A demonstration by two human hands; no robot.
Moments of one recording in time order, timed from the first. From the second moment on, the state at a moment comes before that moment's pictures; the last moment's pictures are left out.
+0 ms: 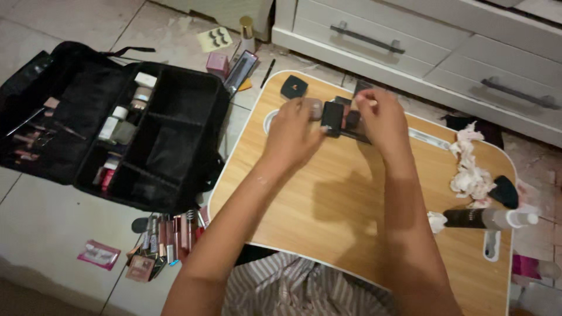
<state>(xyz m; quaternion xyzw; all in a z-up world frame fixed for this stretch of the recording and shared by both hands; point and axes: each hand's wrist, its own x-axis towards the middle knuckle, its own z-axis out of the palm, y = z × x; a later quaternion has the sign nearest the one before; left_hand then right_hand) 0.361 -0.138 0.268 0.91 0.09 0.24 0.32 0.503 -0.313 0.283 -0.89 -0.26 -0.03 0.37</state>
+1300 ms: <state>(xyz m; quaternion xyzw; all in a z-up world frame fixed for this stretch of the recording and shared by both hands) 0.423 -0.149 0.227 0.98 0.06 0.19 0.05 0.576 -0.204 0.251 -0.84 -0.39 0.04 0.38</state>
